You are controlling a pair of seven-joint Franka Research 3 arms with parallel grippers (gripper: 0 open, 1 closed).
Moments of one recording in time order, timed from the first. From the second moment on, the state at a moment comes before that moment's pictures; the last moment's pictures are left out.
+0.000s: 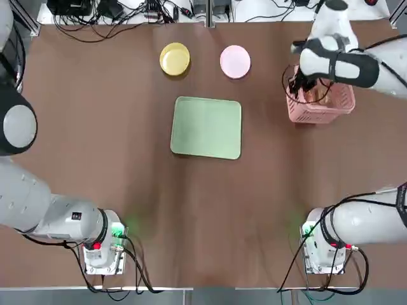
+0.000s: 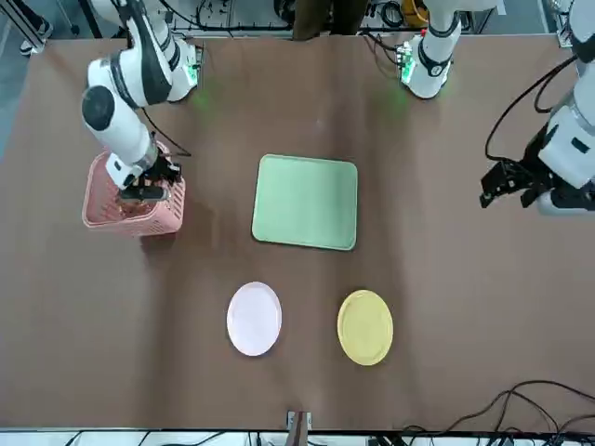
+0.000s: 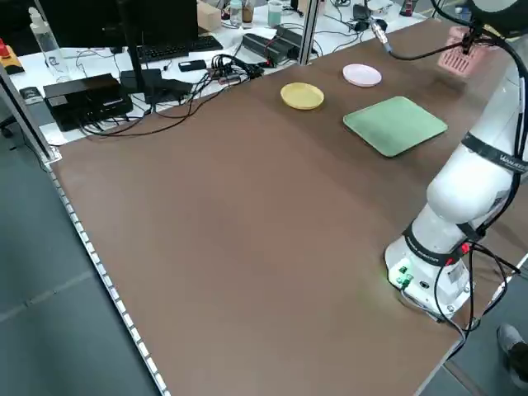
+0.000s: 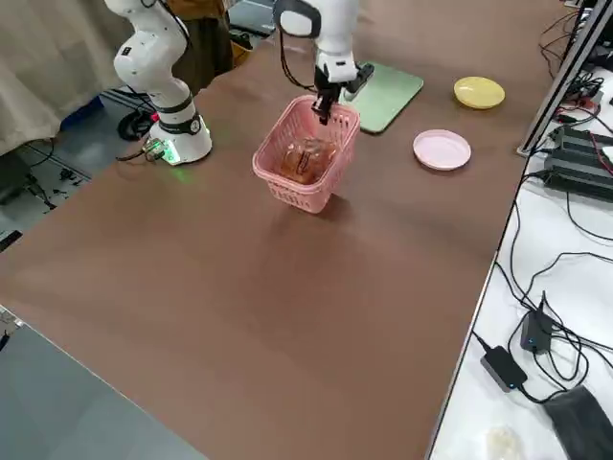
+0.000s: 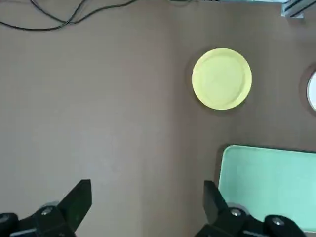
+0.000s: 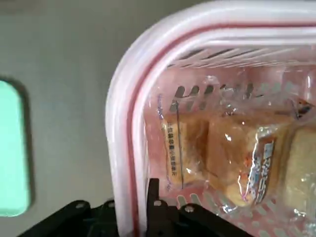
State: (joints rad) left arm -0.08 0.09 -0.07 -1.51 -0.05 1.71 -0.15; right arm 0.25 -0.10 0.01 -2.30 0.05 2.10 0.23
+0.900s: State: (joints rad) left arm -0.08 0.11 -0.10 -1.51 -0.05 1.70 -0.15; right arm 0.20 -0.06 0.40 -2.06 0.48 2.18 0.32
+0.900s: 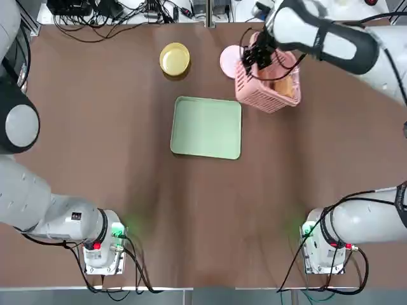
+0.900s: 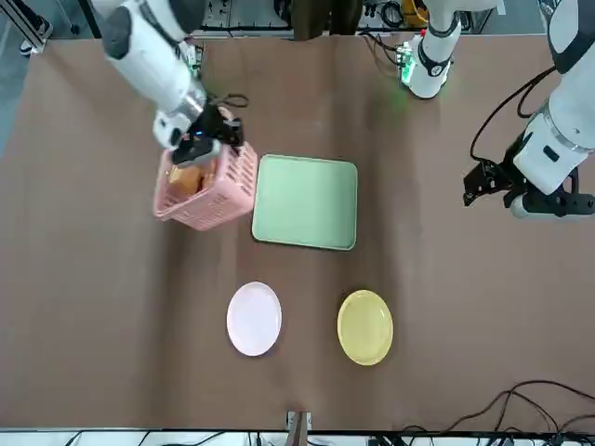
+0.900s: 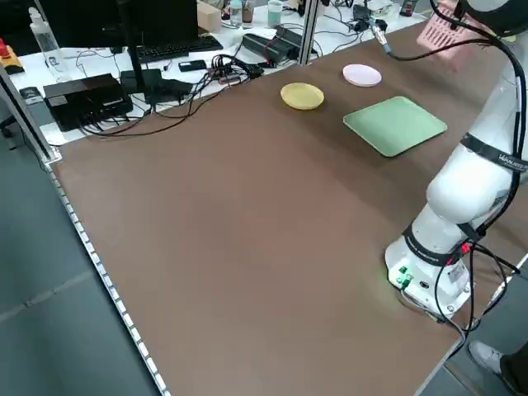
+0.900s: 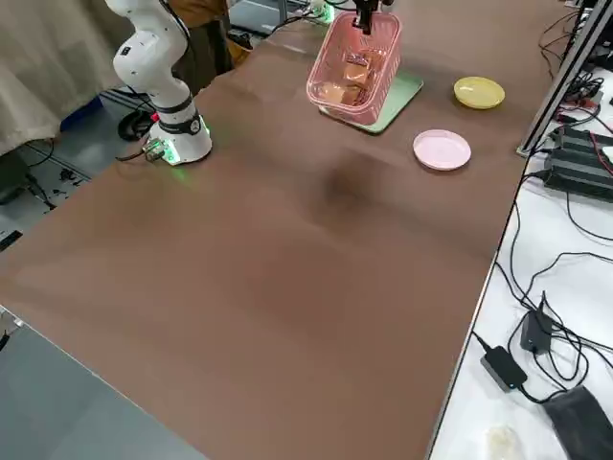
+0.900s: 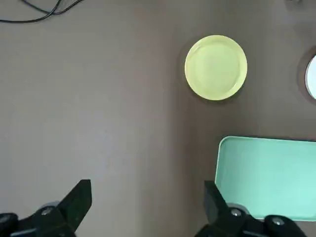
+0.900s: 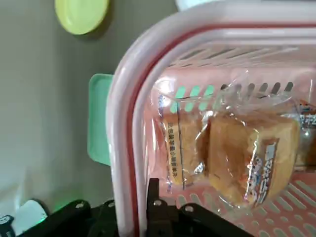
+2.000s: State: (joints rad) left arm -0.07 0.12 -0.10 -1.51 -0.05 1.70 -0.15; right arm 0.22 0.30 0.71 -1.95 0.72 2.71 0.32
